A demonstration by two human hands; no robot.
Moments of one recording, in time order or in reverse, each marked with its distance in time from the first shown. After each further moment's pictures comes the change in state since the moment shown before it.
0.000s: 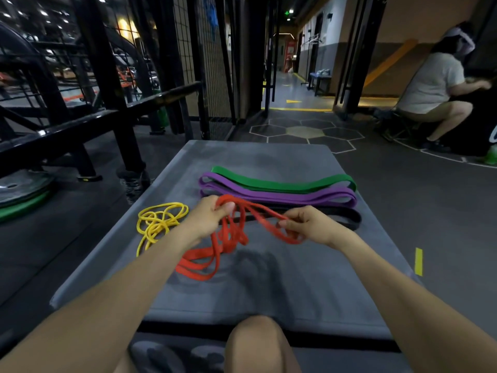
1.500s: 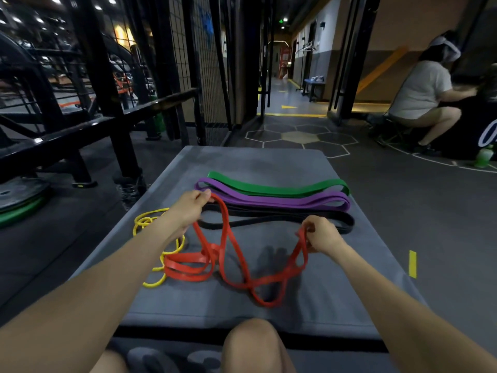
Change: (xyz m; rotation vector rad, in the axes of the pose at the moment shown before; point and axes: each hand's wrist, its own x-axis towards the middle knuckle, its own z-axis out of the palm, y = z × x) left_hand 0.002 0.024 -0.019 -0.112 0.104 -0.136; right_hand -0.002 0.041 -0.006 -0.127 0.421 0.386
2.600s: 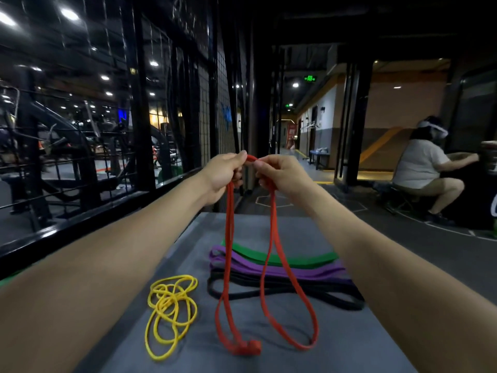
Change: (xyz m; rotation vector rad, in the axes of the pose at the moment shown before) left_hand -0.003 0.203 -0.044 -0.277 -0.112 0.313; right_hand -0.038 -0.264 -0.084 0.401 -0.059 -0.719
